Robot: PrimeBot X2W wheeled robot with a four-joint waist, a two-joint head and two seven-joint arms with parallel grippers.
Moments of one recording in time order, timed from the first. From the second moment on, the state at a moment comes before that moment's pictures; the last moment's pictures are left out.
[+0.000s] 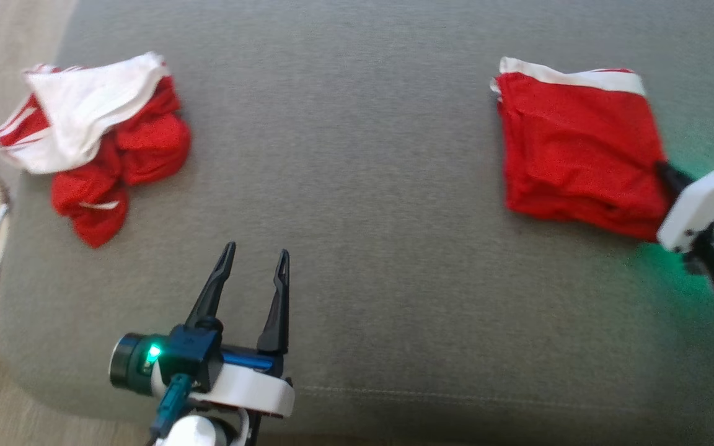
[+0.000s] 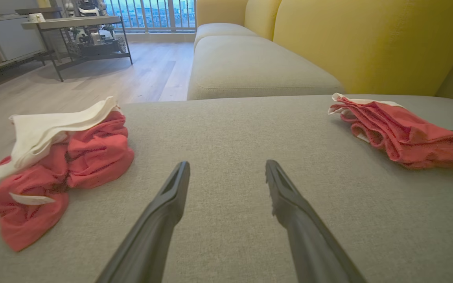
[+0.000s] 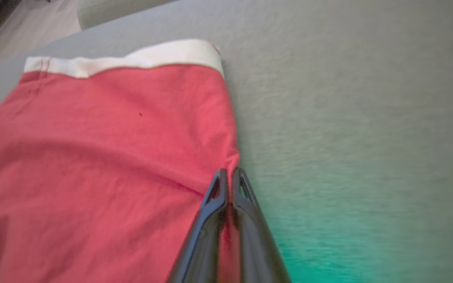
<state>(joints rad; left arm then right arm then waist) 0.01 0.06 -0.36 0.00 -0.07 0.11 -0.25 -0.60 -0.25 -0.18 0.75 0.34 0.13 0.27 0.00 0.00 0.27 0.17</state>
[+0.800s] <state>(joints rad) -0.07 0.09 -0.33 -0.03 -0.02 0.06 -0.25 -0.63 -0.50 -0.13 0.56 0.26 0.13 0.17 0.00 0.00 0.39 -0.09</state>
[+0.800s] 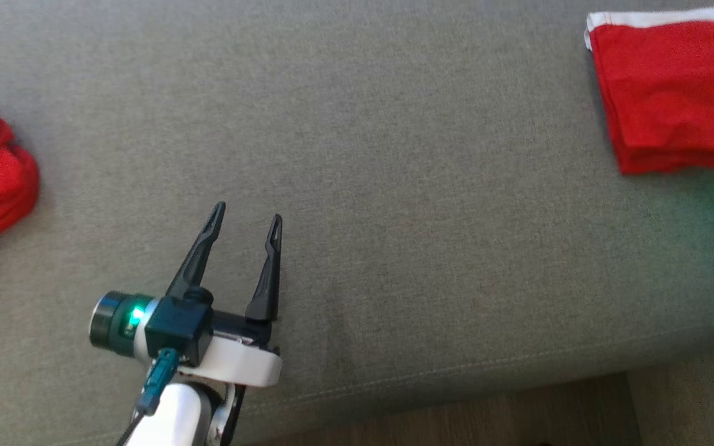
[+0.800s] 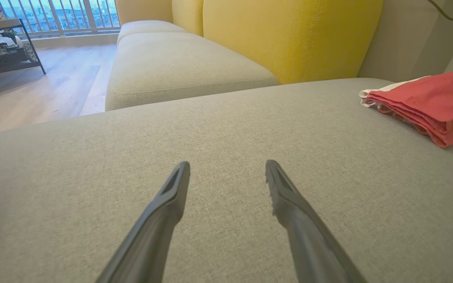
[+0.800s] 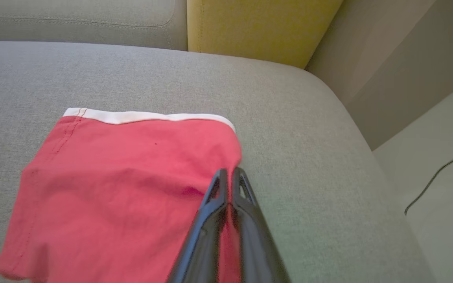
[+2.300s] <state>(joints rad) -0.03 0.08 -0.34 0.00 -0.05 0.11 -0.26 -0.38 -0.06 -0.28 0.31 -0.34 0.13 -0.22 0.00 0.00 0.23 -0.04</state>
